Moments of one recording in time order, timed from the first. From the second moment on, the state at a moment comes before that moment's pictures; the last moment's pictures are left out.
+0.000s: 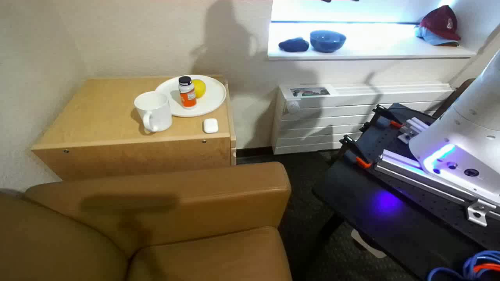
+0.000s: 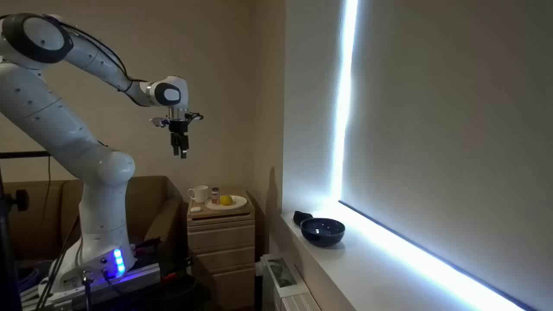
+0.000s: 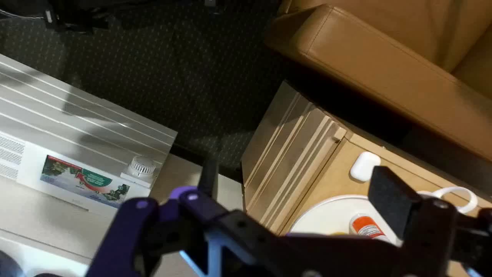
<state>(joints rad) 0.12 -0.64 0.25 -2.57 0.19 1.98 0.40</state>
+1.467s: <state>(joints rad) 0.09 -0.41 0.25 -2.74 0.24 2.54 0.65</state>
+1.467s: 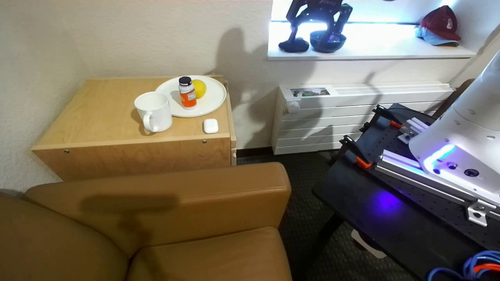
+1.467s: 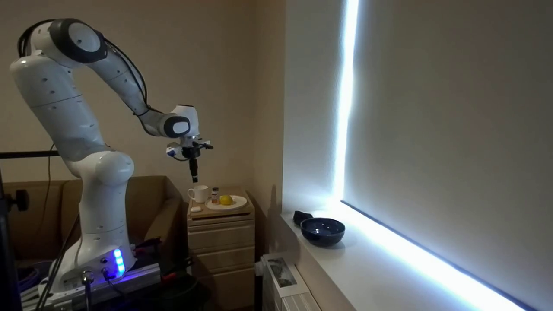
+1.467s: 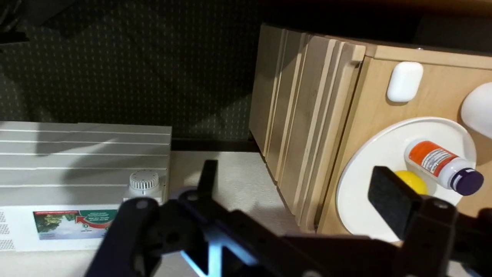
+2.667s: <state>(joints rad) 0.13 0.23 0.24 -2.55 0.17 2.86 0.71</state>
